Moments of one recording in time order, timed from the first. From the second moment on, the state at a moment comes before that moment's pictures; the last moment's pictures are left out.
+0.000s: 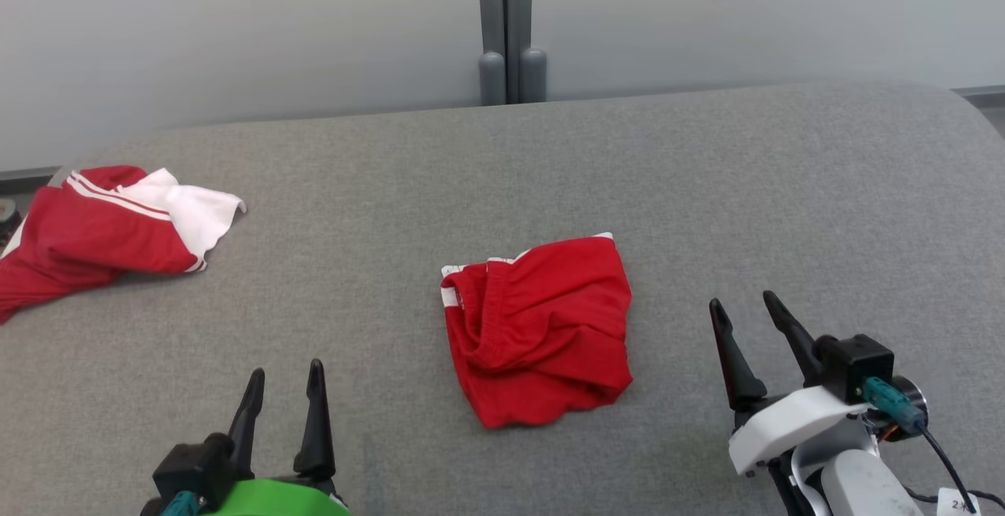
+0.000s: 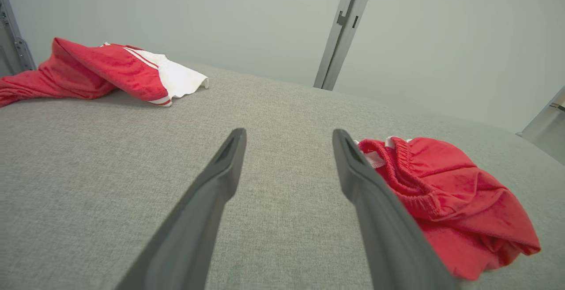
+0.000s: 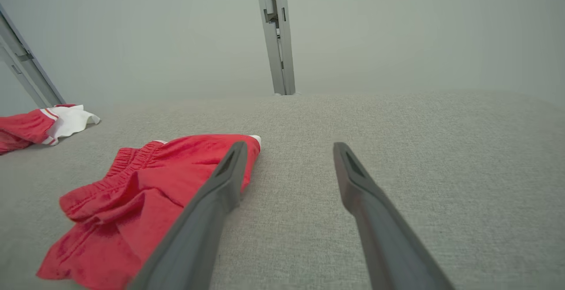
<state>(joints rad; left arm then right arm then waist) 0.03 0.05 -0.10 0.24 -0.35 -0.10 -0.26 -0.17 -0.05 0.08 0.35 0.19 0.13 -0.26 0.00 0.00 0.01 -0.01</state>
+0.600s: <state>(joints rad) 0.05 0.05 -0.10 0.24 -0.35 -0.10 -0.26 -0.11 -0.05 0.07 0.34 0.21 0.13 -0.26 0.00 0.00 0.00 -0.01</state>
